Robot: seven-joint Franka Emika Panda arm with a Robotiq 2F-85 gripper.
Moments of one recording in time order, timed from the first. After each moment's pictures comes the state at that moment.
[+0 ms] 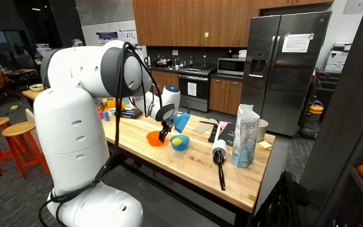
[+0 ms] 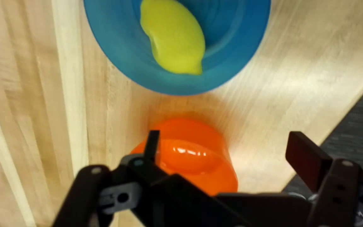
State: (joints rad) arm 0.10 0.06 0.12 -2.32 0.46 2.58 -1.85
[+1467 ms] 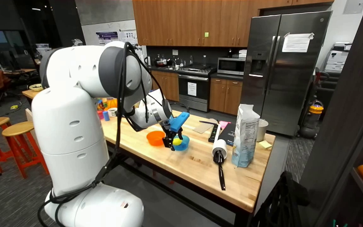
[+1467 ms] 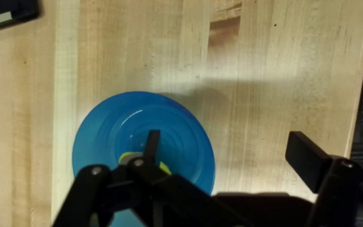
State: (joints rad) arm 0.16 0.06 0.04 -2.35 -0.50 2.49 -0.91
